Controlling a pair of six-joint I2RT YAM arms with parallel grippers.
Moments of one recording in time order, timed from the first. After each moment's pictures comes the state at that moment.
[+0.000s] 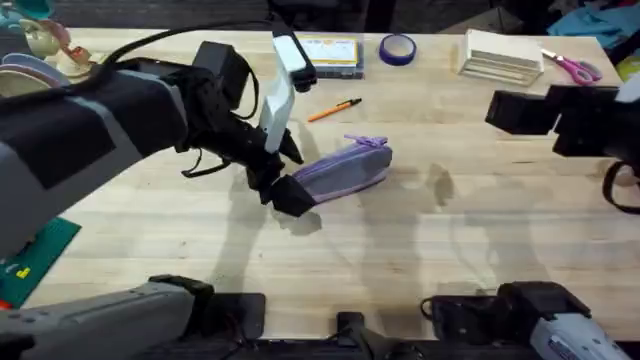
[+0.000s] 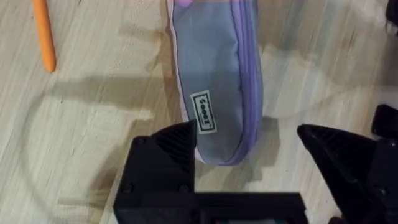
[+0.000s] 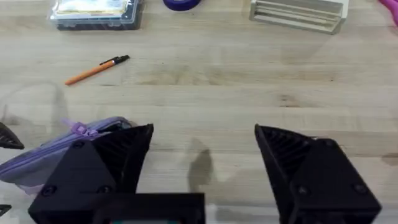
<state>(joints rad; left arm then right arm) -0.20 1.40 0.88 -0.86 0.68 0.88 0.00 0.75 0.95 -0.83 -0.03 0.08</state>
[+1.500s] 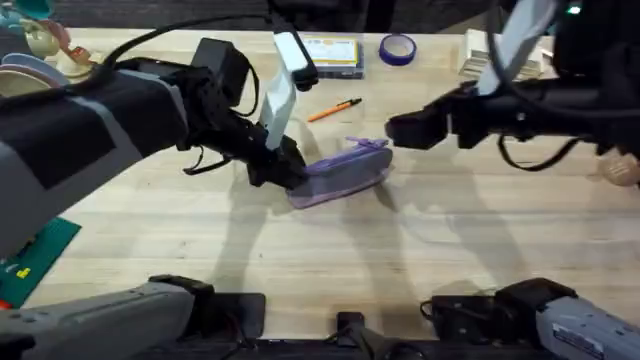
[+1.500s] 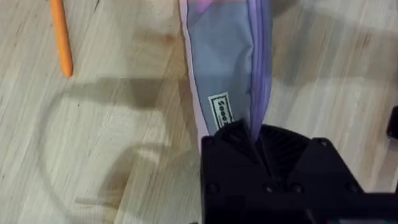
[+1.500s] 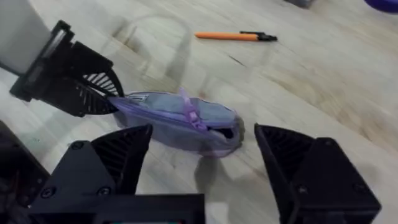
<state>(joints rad) -0.20 1.40 0.88 -0.82 0.67 0.89 0.25 1.09 0.95 -0.64 -0.41 -0.08</state>
